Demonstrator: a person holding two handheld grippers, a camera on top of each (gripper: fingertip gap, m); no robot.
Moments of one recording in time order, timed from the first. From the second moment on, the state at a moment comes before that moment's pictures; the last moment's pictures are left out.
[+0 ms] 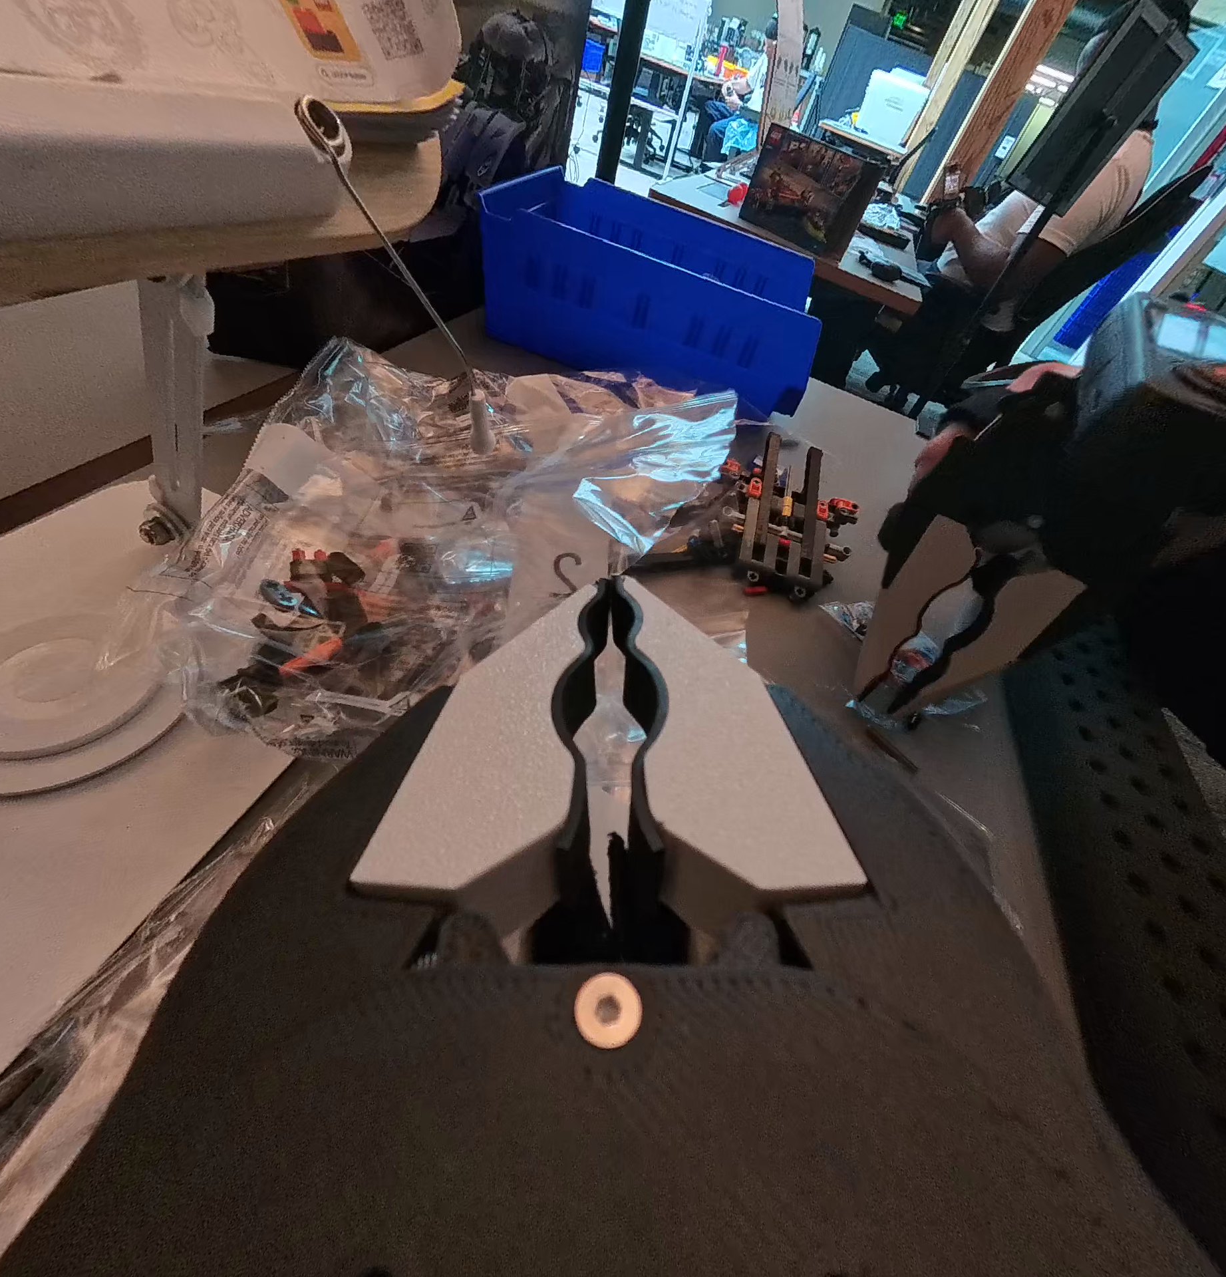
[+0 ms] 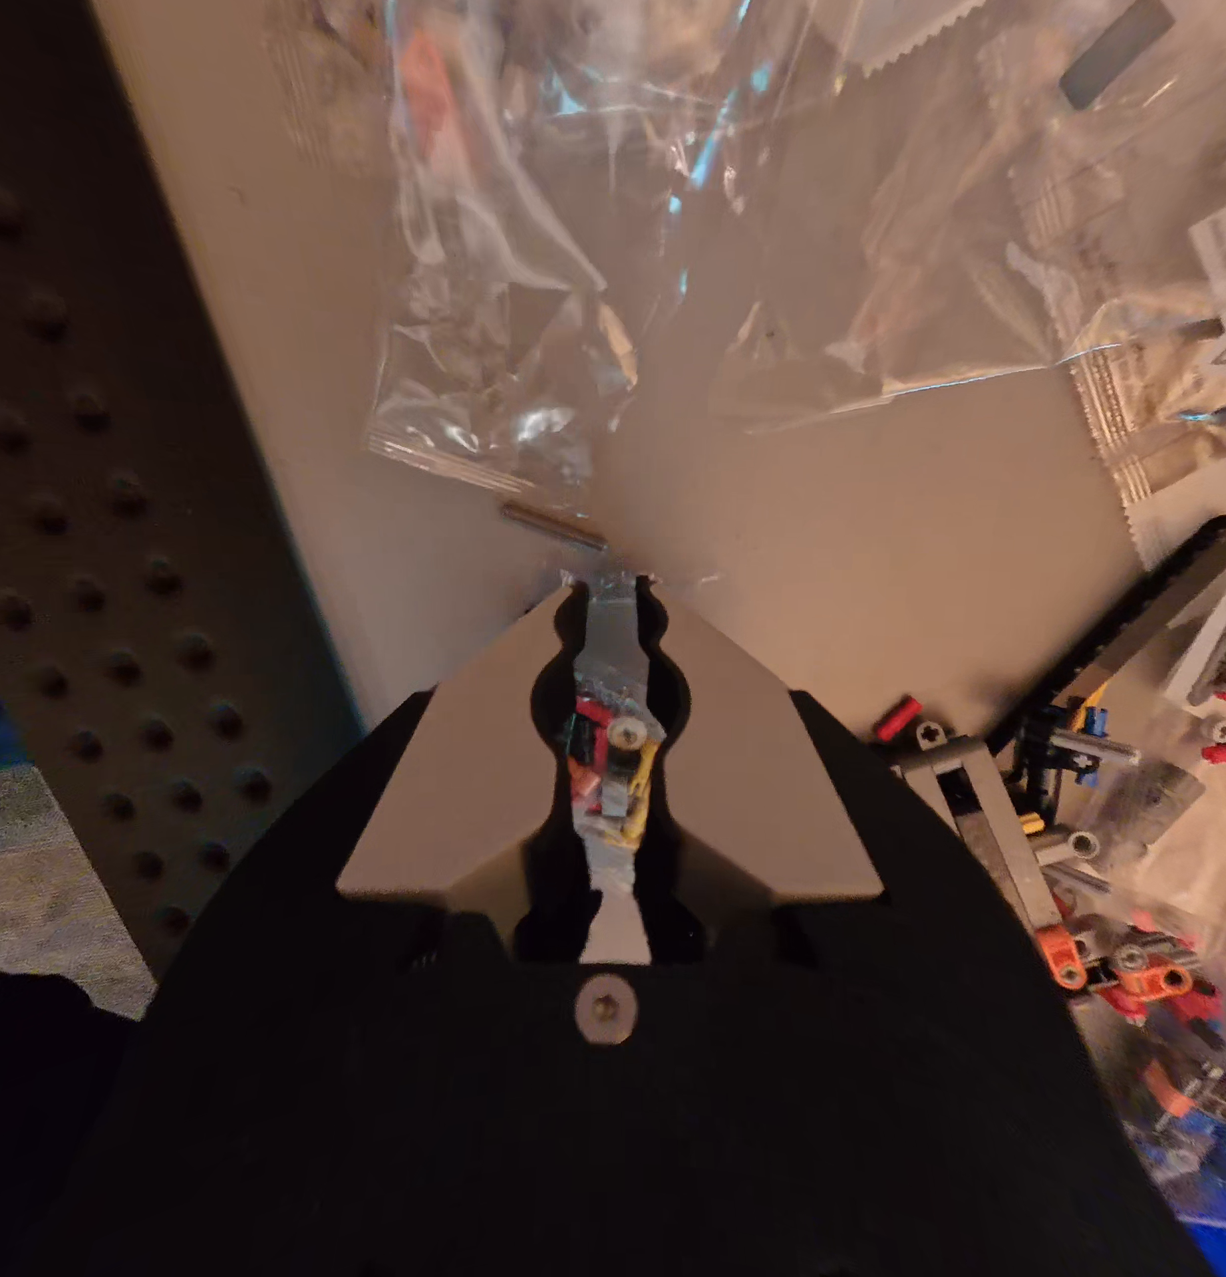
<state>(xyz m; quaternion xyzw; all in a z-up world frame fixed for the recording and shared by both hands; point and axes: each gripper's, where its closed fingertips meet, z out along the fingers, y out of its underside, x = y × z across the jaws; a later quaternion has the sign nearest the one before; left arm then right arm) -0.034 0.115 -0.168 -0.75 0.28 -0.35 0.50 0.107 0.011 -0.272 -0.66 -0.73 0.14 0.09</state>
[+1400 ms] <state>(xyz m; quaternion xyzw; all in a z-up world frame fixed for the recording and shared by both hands) -0.032 0.114 -0.166 -0.74 0.28 -0.35 0.50 0.102 -0.006 -0.275 -0.55 -0.82 0.12 0.10</state>
